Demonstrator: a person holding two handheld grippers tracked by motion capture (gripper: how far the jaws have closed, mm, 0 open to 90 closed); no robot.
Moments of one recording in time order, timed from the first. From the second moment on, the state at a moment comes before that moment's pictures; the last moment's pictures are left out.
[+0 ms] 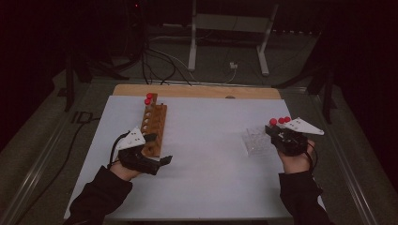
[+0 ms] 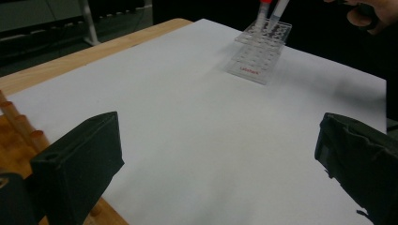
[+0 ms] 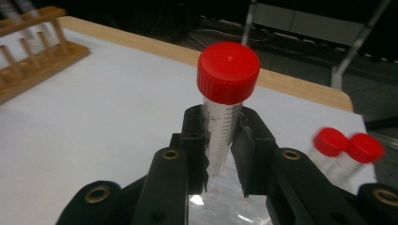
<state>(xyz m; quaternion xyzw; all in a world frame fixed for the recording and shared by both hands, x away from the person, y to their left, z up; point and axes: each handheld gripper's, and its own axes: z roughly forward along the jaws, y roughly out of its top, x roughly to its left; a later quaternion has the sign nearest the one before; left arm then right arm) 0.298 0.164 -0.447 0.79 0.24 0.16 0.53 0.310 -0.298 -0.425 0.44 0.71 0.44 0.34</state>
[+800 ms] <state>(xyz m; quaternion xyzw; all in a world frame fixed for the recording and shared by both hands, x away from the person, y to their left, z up) 0.302 0.127 -0.436 0.81 0.20 0.13 0.54 0.296 -0.232 -0.441 0.37 0.77 0.45 0.26</state>
